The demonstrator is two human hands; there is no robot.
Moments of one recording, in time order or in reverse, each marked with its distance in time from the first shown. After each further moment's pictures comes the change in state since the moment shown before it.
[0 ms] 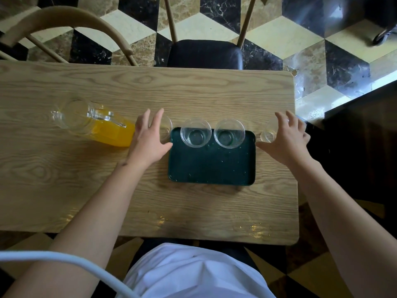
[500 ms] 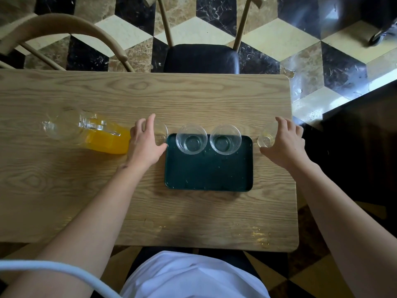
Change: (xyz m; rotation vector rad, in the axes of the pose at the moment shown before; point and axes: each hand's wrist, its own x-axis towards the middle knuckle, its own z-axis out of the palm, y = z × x) left_hand 0.021 -0.002 0.014 0.002 0.063 -0.067; right_hand 0.013 0.012 0.006 0.040 -0.022 0.017
